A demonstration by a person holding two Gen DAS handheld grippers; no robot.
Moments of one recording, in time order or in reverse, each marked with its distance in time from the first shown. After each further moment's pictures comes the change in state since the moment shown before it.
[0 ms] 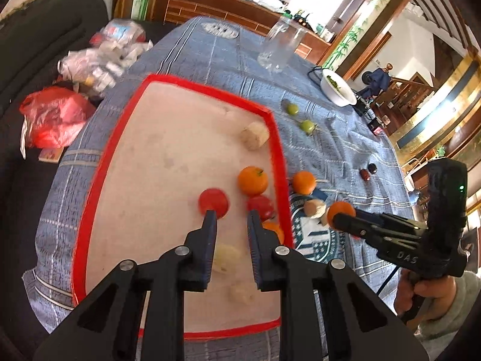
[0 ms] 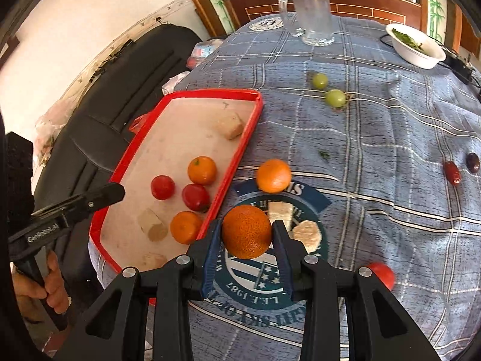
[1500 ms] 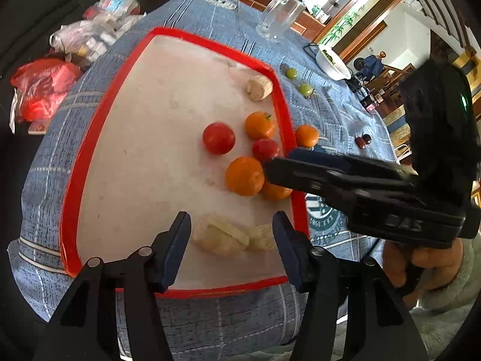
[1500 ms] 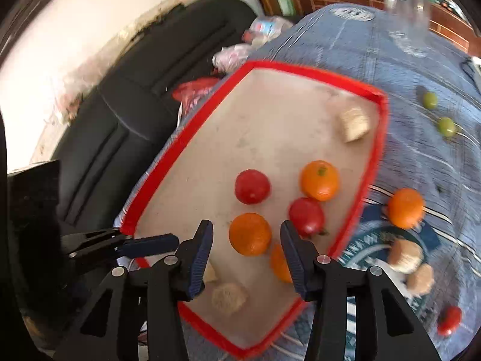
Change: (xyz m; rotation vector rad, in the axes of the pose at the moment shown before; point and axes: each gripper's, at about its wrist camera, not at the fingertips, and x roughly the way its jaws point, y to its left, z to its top) left arm 0.001 0.015 -0.038 0.007 0.080 -0.065; right arm 0.045 0.085 0.012 -0.142 0.065 0.121
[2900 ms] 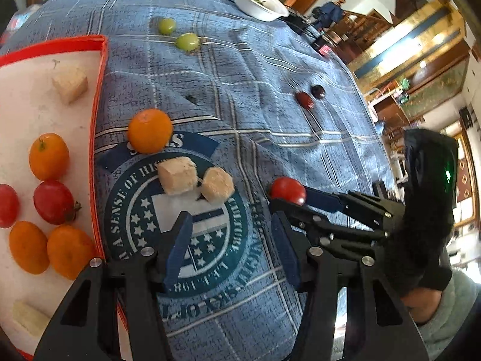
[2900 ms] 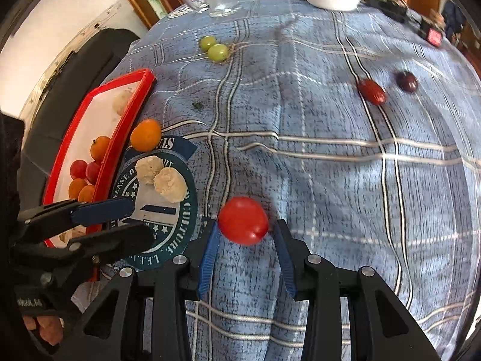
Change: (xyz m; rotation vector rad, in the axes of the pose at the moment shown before) left arm 0.111 -0.143 0.032 0.175 0.206 -0.128; right arm -0.064 -0.162 -0.081 0.307 -0.003 -0.303
